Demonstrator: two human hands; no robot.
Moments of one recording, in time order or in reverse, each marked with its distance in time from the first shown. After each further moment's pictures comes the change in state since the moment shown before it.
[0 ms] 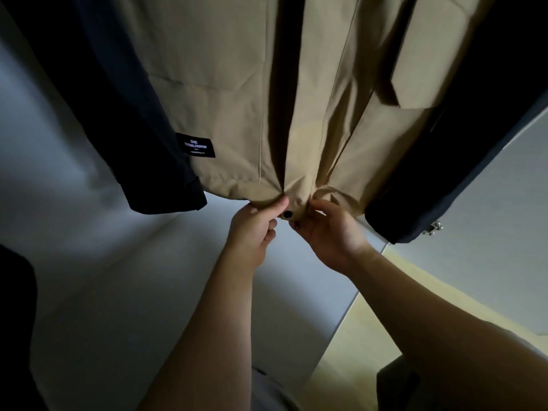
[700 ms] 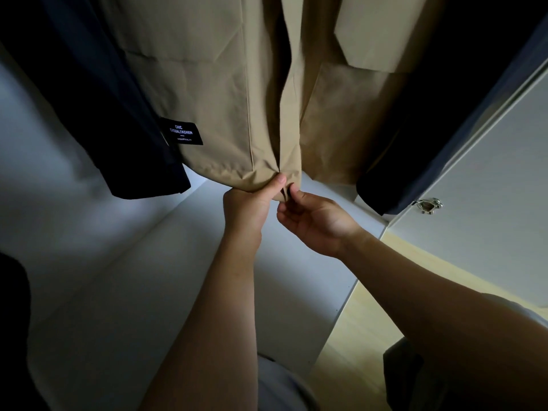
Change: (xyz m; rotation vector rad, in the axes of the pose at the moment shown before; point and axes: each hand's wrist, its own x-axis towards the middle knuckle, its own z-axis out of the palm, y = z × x) left_hand -0.007 0.004 0.014 0.230 0.238 0.269; right_hand 0.004 0.014 0.002 0.152 -0.116 0.088
